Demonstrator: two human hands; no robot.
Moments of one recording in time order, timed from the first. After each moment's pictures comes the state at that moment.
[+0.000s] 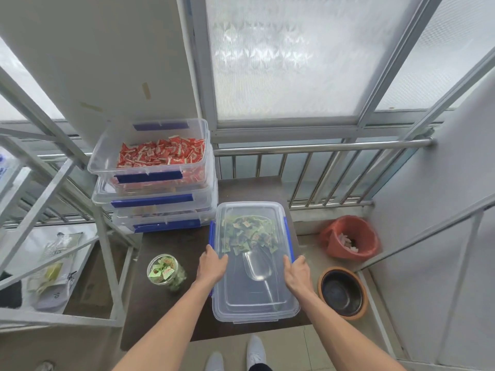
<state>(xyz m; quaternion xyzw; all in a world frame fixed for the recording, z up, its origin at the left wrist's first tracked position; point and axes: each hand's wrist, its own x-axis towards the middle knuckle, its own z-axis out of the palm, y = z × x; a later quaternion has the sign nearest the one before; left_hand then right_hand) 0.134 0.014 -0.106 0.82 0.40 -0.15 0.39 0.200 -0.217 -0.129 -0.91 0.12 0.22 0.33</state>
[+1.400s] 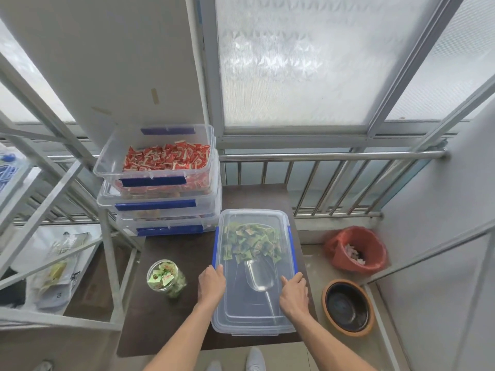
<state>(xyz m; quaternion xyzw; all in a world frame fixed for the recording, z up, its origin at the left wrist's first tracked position) 0.119 -0.001 -0.126 0.80 0.45 -0.10 0.39 0.182 -0.208 -0.149 -0.93 0.10 0.25 0.27</state>
